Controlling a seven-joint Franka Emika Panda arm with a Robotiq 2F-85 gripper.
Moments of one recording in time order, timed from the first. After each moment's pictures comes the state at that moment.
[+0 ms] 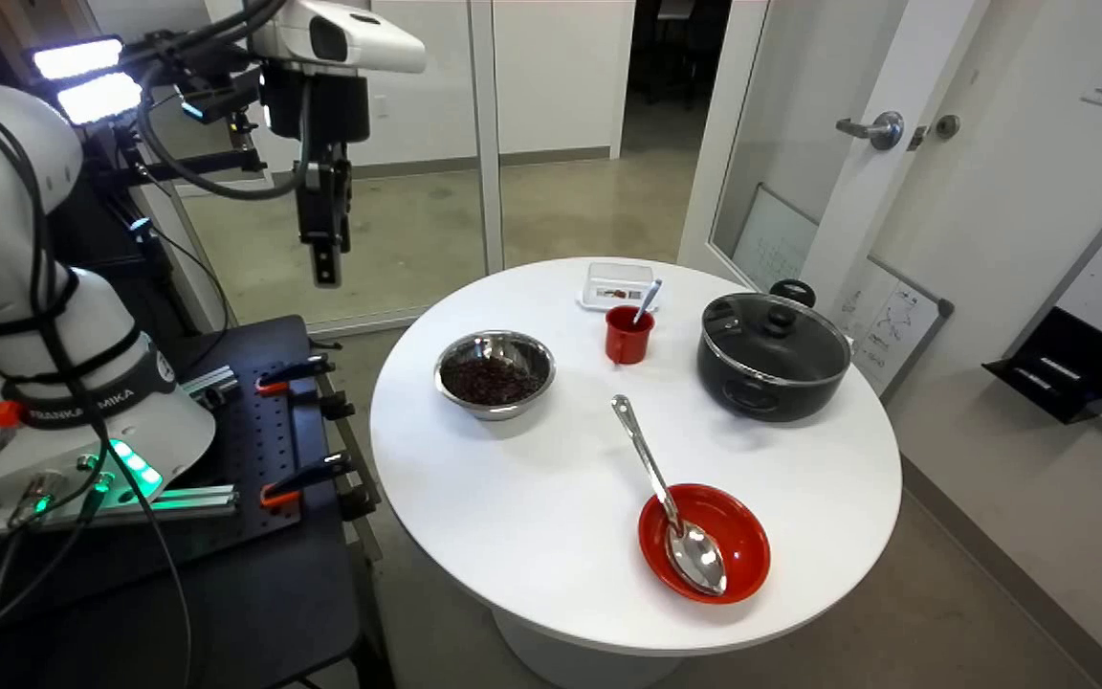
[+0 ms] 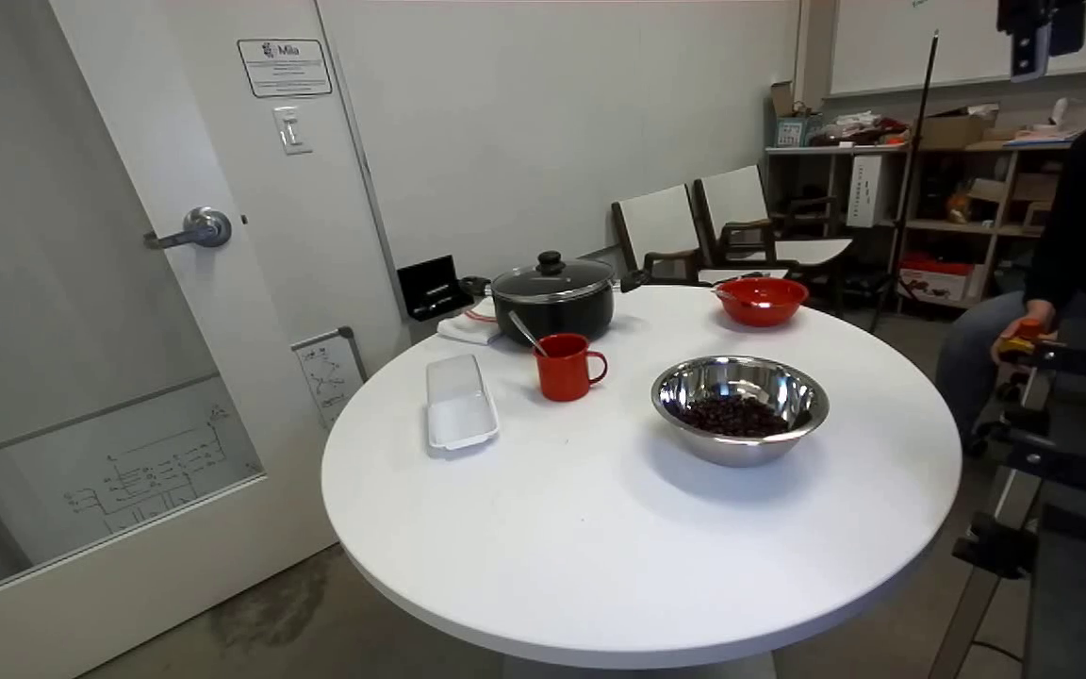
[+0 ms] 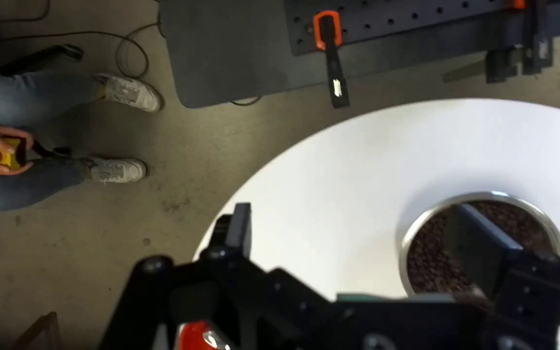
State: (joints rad) arm -0.23 -0.74 -0.05 -2.75 -0.25 1.90 0.04
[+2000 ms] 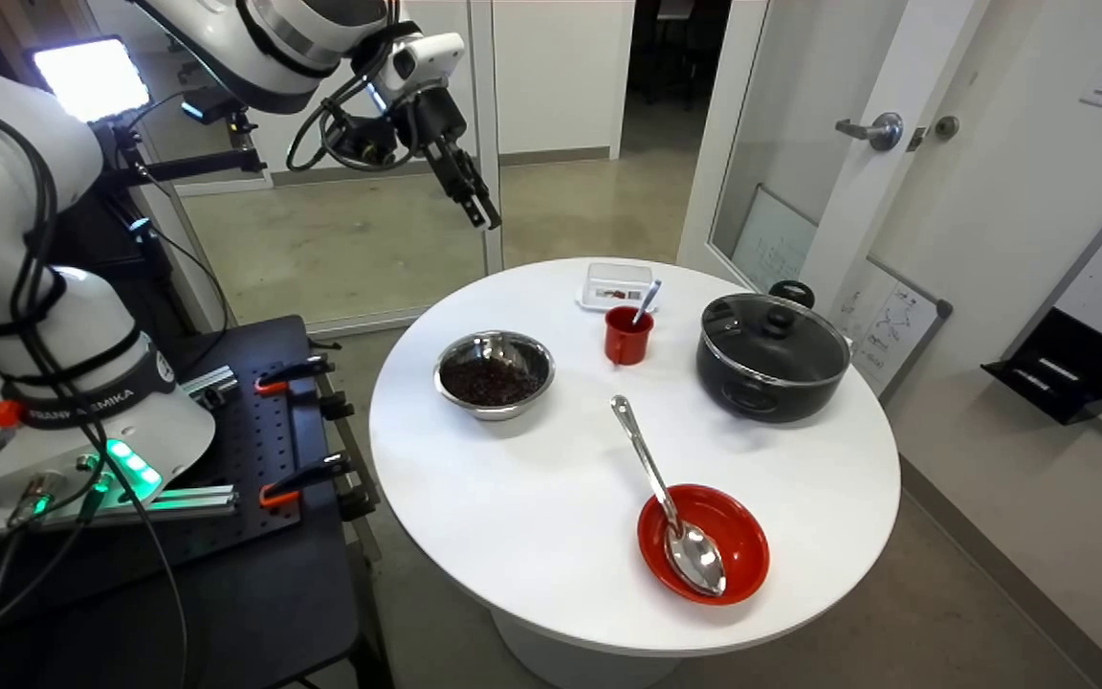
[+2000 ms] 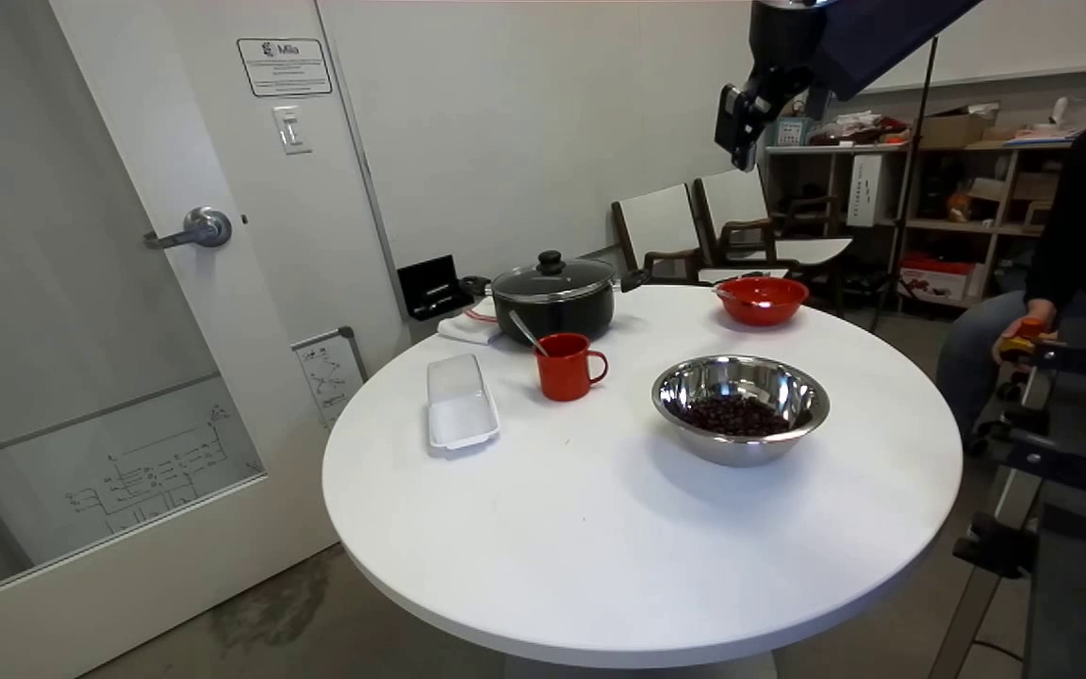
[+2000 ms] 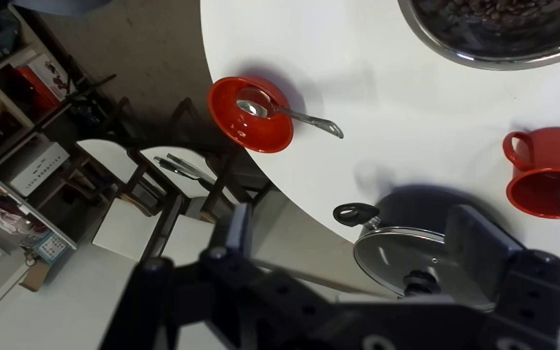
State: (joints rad) arm -0.43 -0.36 0.62 -2.66 -0.81 2.45 1.18
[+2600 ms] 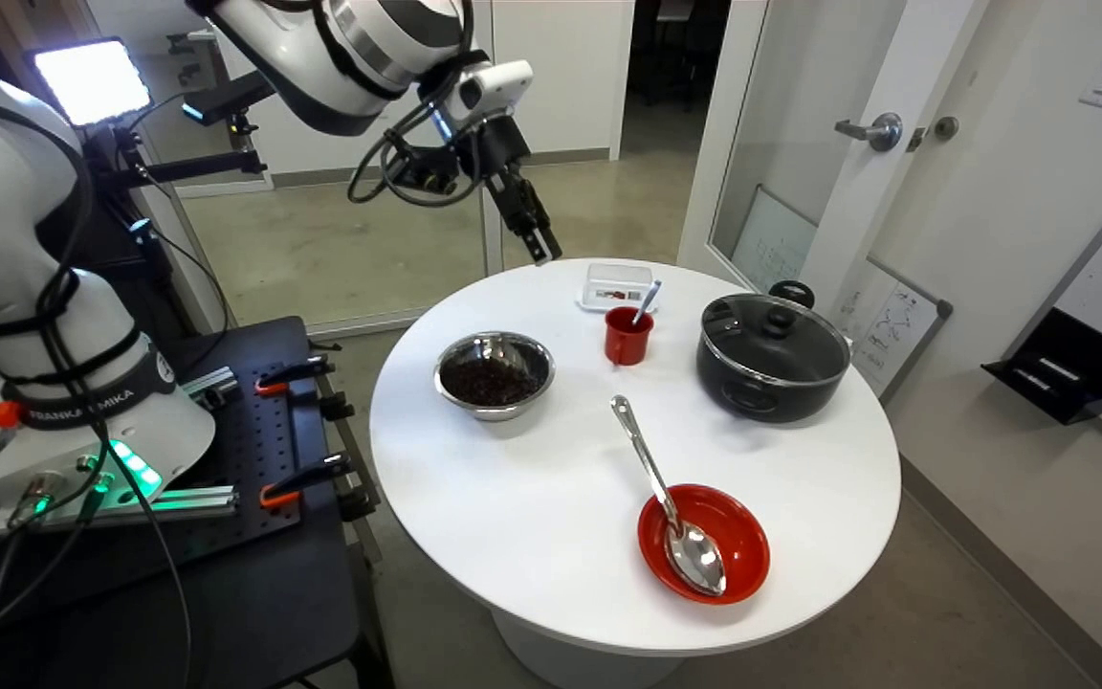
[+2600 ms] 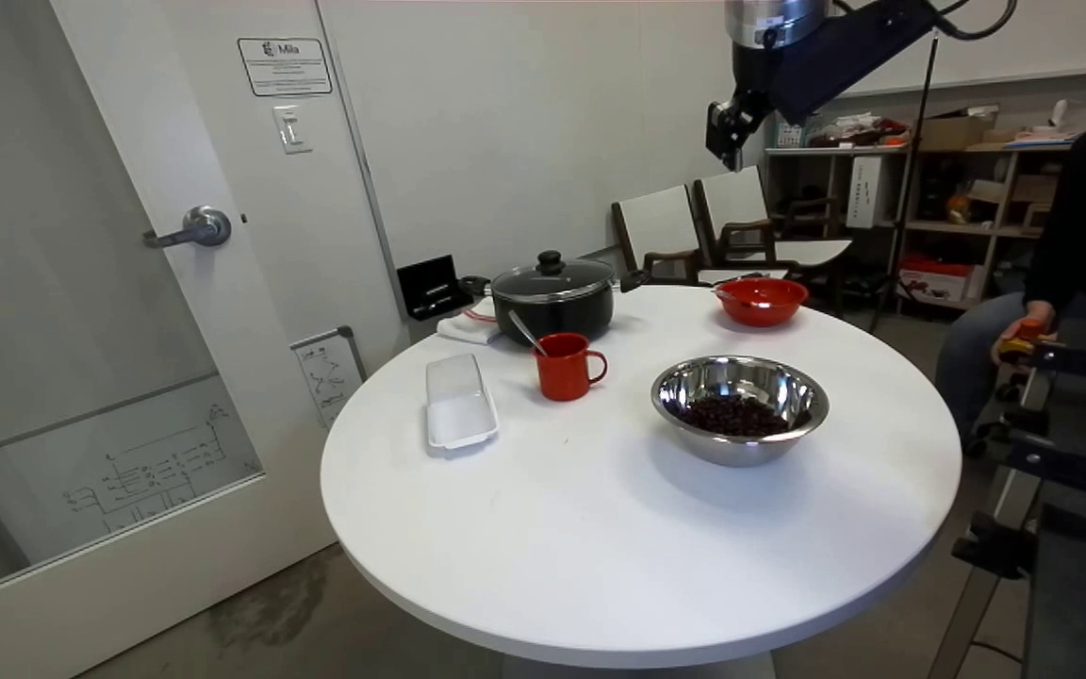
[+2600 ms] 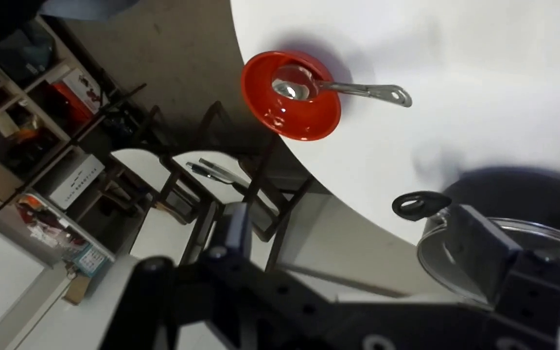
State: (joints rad) arm -0.22 -0.12 0.23 -2.51 -1.10 2.39 1.33
